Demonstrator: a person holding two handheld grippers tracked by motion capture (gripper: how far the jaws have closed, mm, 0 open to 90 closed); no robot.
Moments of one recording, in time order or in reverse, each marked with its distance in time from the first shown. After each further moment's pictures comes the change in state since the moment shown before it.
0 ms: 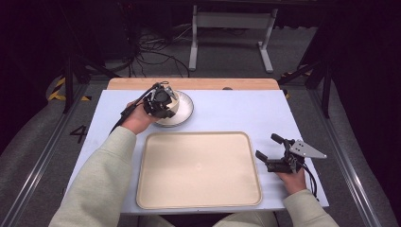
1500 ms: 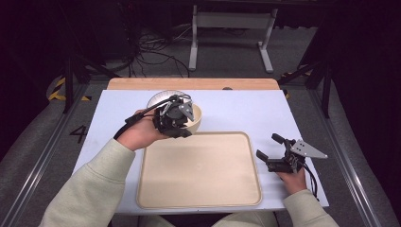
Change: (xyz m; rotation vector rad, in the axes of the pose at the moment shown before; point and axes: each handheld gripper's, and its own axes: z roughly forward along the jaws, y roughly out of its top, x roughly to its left) left arm -0.099 0.035 -0.058 -0.005 -0.153 0.276; right arm -0.001 0.000 -0.001 -0.010 -0.003 0.015
